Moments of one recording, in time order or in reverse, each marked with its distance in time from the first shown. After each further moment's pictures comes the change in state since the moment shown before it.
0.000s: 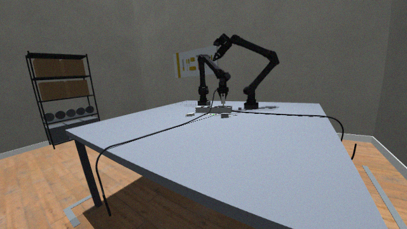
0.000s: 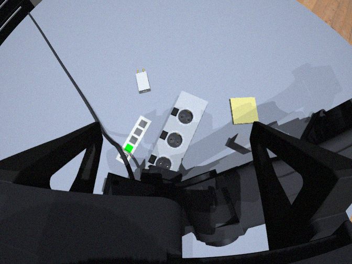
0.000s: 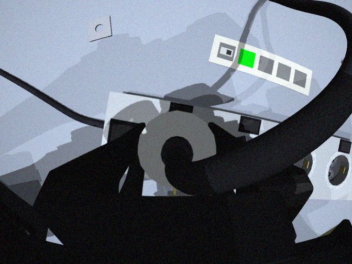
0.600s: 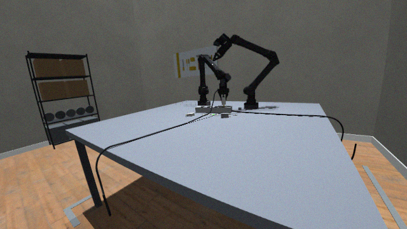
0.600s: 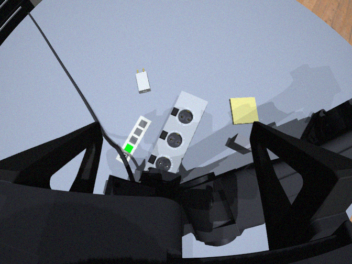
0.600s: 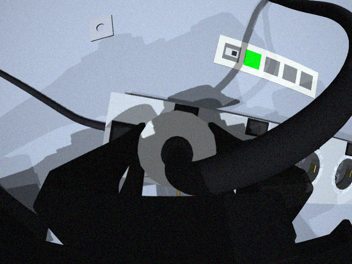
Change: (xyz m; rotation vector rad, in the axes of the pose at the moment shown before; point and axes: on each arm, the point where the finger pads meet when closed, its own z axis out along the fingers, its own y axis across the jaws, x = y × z) left arm 0.000 0.000 0.000 0.000 0.000 0.000; right arm 0.003 0.004 0.008 -0.003 -0.012 -0.001
